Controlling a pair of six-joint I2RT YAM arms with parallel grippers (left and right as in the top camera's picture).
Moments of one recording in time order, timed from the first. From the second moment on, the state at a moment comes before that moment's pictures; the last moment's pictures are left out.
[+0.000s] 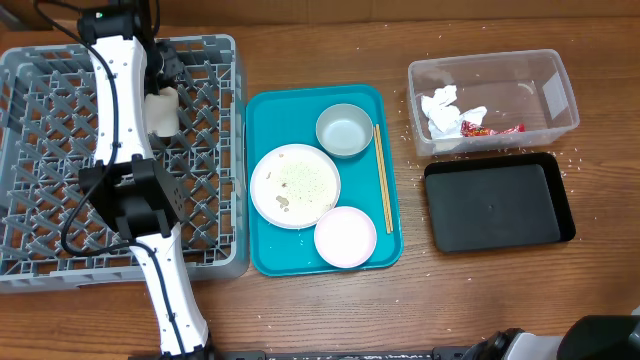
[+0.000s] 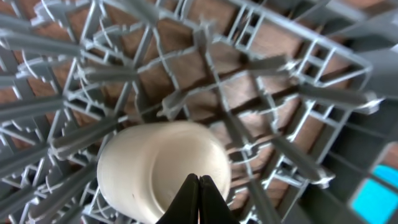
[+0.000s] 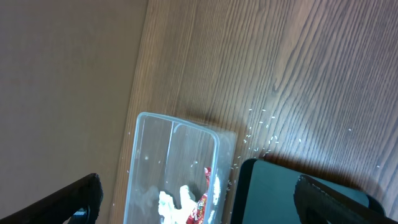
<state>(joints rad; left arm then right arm) 0.15 2.47 2.58 -1.40 -0.09 -0.34 -0.63 1.53 1.66 -0.99 -0.12 0.84</state>
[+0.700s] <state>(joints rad) 0.21 2.45 2.57 -1.59 -0.22 -0.45 -0.63 1.53 1.66 -0.99 -0.12 0.84</state>
